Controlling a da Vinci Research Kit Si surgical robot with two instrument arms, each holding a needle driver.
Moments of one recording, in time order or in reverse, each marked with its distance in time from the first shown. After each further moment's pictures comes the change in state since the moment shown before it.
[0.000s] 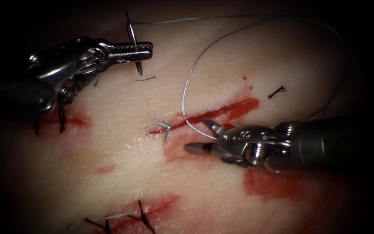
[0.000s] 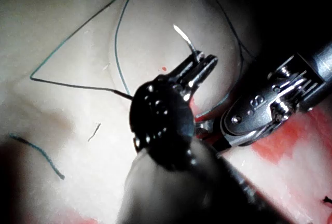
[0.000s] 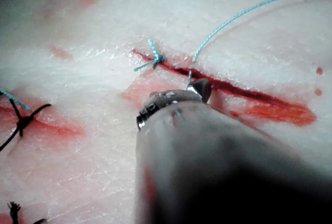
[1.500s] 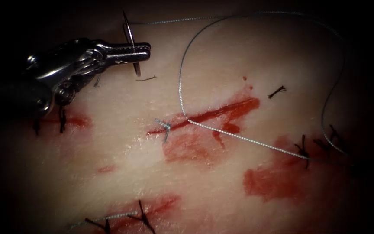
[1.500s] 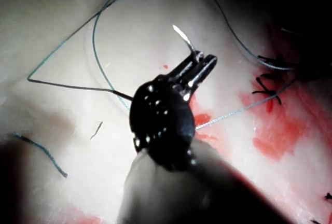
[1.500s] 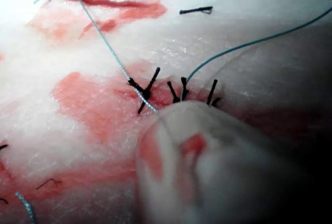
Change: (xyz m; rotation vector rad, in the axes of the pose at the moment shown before) right arm -0.019 0.012 -0.024 -0.105 -0.675 0.169; left arm 0.000 0.000 0.000 0.008 -0.013 0.002
